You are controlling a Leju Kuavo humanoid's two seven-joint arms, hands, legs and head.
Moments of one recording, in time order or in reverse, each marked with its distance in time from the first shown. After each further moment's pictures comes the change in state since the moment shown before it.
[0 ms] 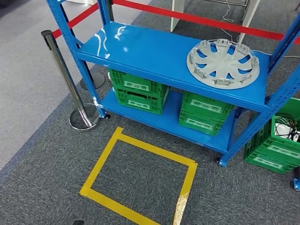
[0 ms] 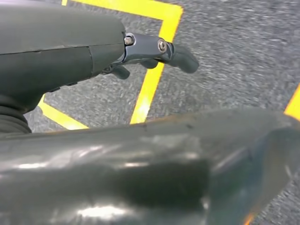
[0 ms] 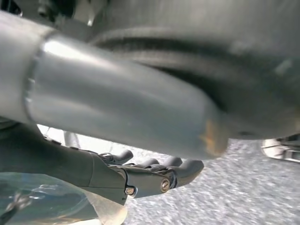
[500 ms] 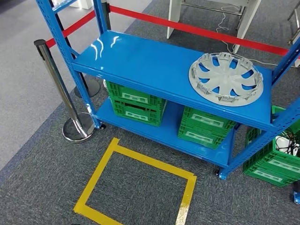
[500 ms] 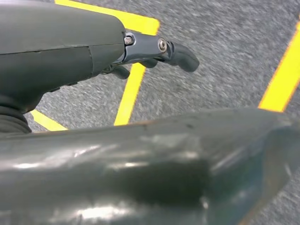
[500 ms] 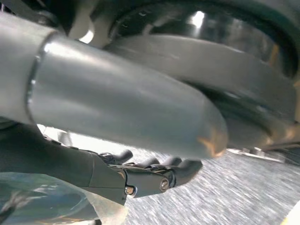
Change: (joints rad) left arm 0.013 0.002 0.003 0.000 0.001 0.000 0.000; right arm -0.001 0.007 0.000 0.001 0.001 0.000 -0.001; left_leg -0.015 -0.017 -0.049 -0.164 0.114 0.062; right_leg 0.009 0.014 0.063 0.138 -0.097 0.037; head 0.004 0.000
